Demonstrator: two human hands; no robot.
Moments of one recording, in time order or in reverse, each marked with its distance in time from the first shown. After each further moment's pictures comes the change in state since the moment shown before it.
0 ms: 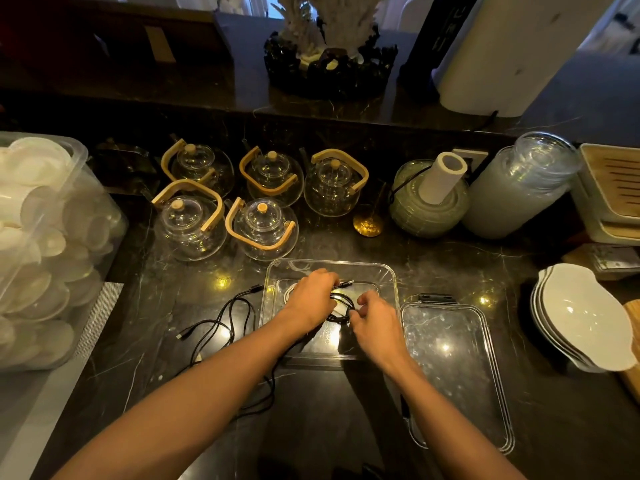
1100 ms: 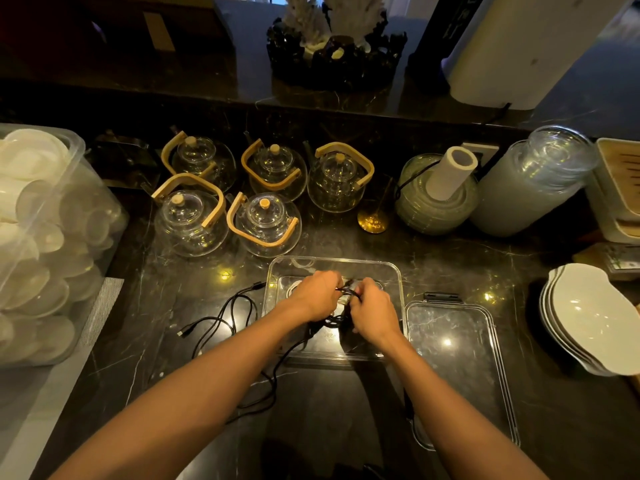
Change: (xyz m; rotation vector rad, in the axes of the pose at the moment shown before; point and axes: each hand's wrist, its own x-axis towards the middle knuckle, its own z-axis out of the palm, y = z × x) left_hand 0.008 0.000 -0.007 -0.050 -0.186 -0.070; right_hand 0.036 0.000 0.015 0.059 -0.103 0.075
